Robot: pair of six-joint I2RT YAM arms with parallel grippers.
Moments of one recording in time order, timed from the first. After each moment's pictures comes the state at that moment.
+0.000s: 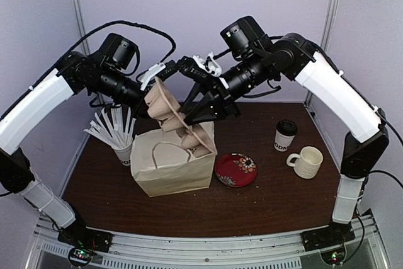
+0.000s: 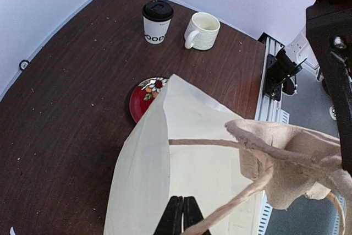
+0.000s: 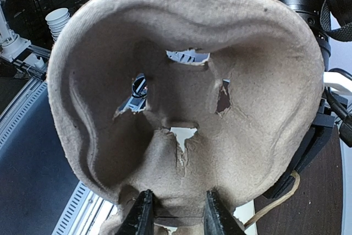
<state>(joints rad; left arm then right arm) -0.74 1.50 1.76 -1.04 0.48 0.16 0.96 1.89 2.35 -1.16 -0.77 -0.66</state>
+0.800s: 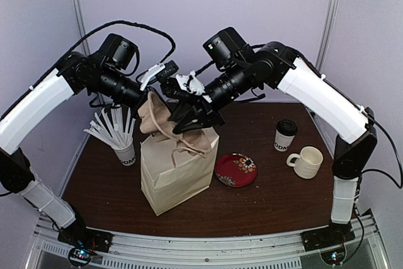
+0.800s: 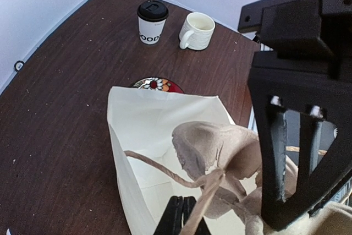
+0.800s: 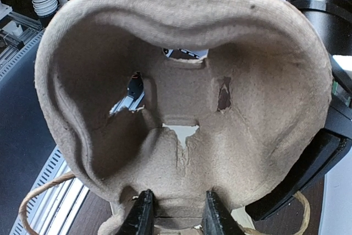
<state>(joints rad) -0.74 1.50 1.76 -1.04 0.51 0.16 0.99 1.97 2.35 -1.12 -0.64 -0.79</state>
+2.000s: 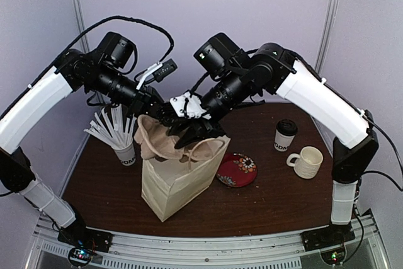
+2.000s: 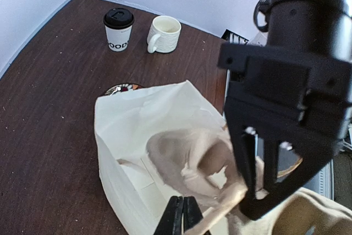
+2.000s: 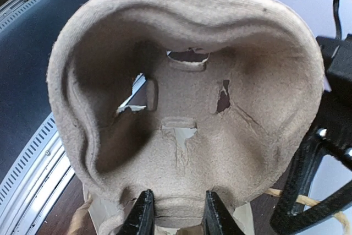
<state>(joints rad) -0.72 1.50 1.79 -1.10 0.66 0.24 1.08 1.98 2.40 -1.24 -0.52 -0.98</state>
